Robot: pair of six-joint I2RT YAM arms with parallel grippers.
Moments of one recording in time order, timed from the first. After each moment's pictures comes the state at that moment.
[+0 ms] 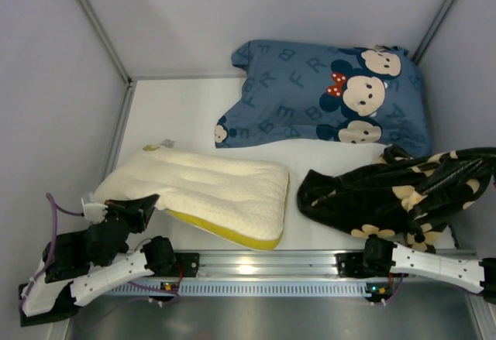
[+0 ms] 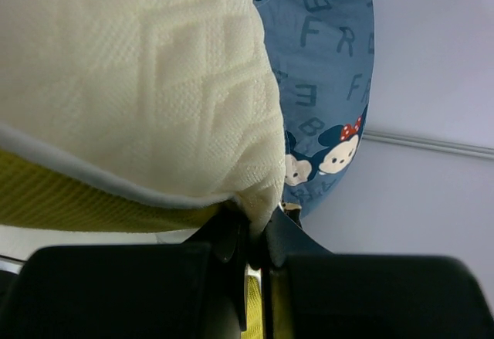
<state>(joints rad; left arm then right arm) -1.12 0.04 0.83 -1.40 -0.87 -1.89 1.26 0.25 1.54 -1.22 1.46 0.68</state>
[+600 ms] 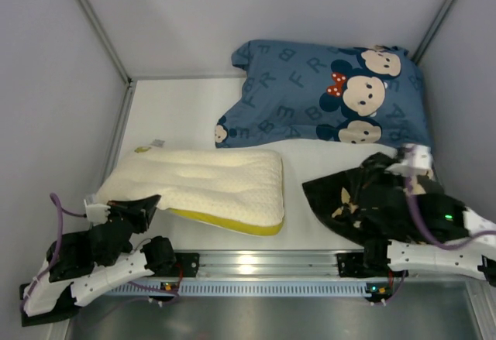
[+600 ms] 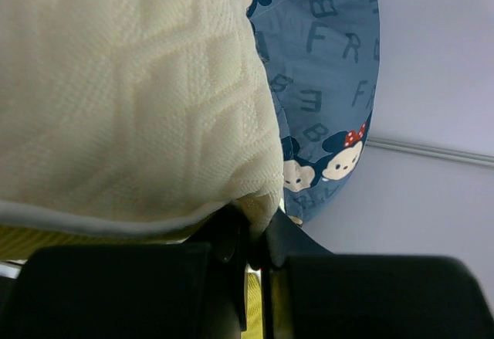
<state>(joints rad) -1.12 0.03 0.80 -1.40 -0.88 -1.91 1.32 0.53 1.07 -1.19 1.41 0.88</state>
